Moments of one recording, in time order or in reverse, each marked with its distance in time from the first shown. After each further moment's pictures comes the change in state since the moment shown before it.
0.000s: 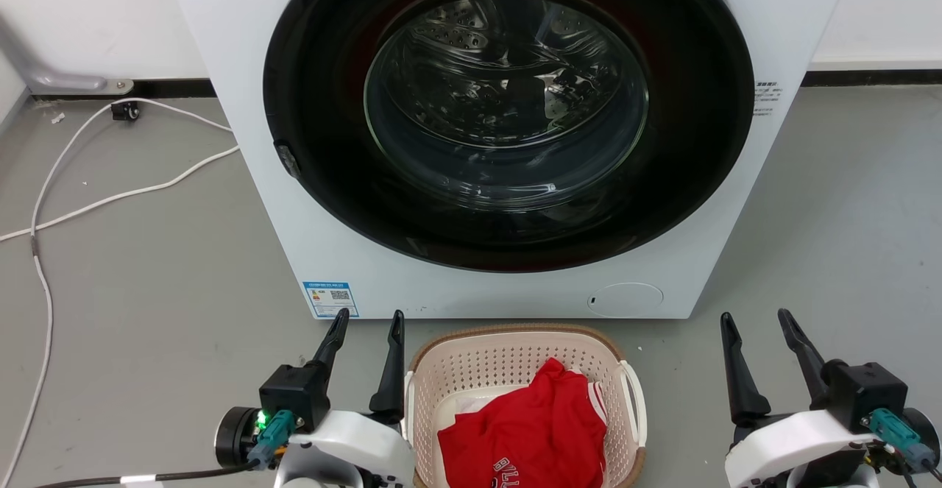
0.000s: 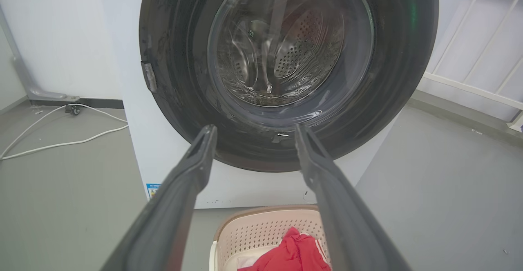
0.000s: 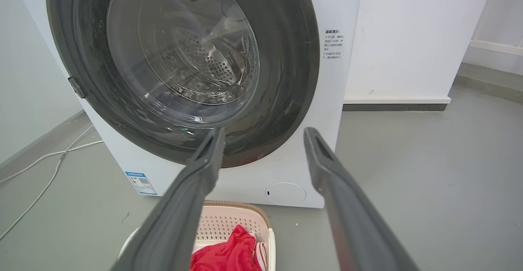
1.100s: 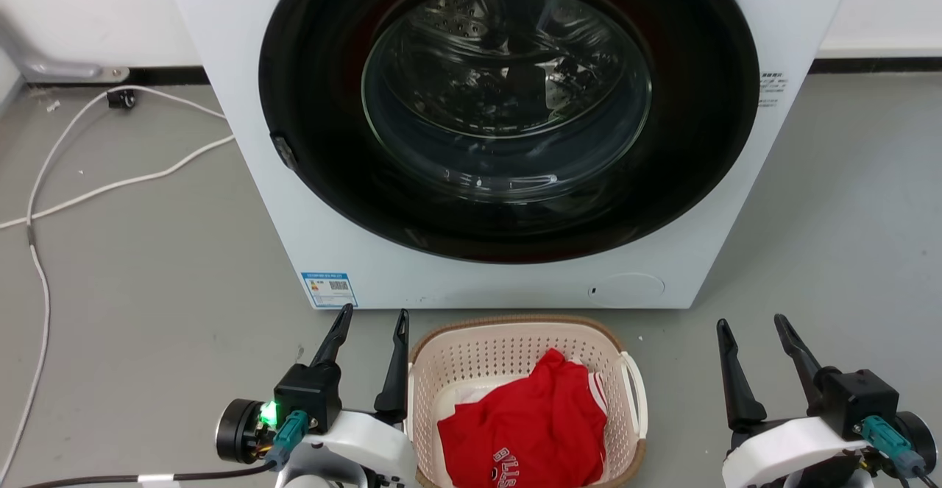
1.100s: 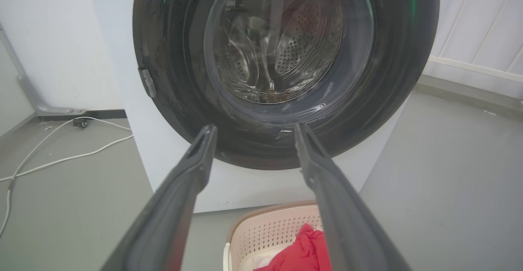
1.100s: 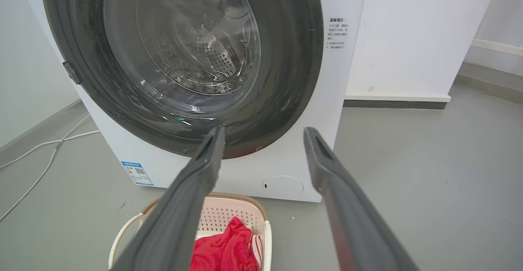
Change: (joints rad) left arm -0.012 0.000 -0.007 0.016 0.089 0.020 -0.026; right arm 0.002 0.000 0.002 0.032 -0.036 0.000 -0.039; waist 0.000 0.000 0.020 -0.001
